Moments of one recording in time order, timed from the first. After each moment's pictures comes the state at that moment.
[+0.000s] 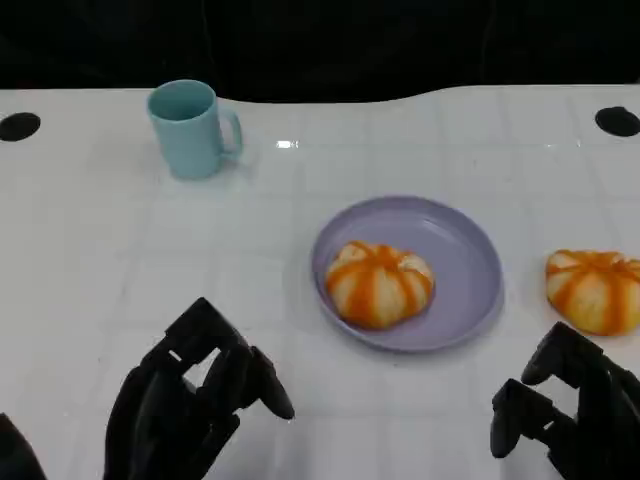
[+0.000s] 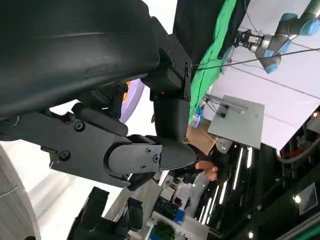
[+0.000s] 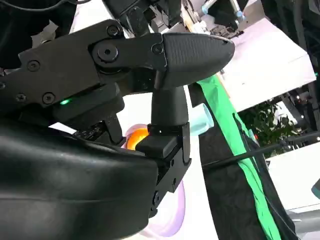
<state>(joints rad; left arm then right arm) 0.25 -0.08 -0.01 -0.15 -0.56 -0.01 -0.40 0.31 -0.01 -0.08 -0.27 0.54 0.19 0.41</state>
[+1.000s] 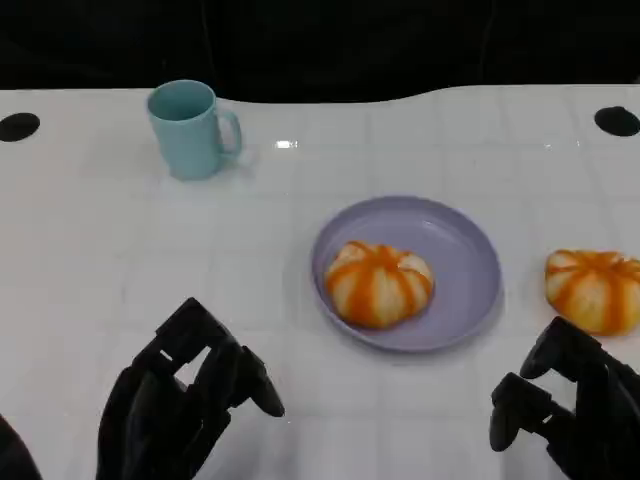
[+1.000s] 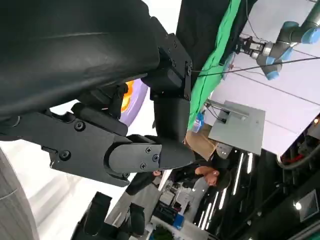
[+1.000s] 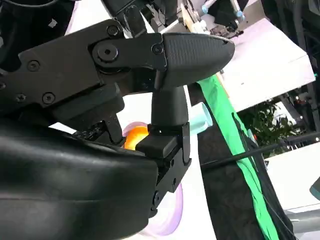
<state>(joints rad) 0.22 -0.08 0.03 -0.11 -0.56 -0.01 -0.42 0.29 -0.01 -0.08 -0.24 0.54 0.18 0.41</state>
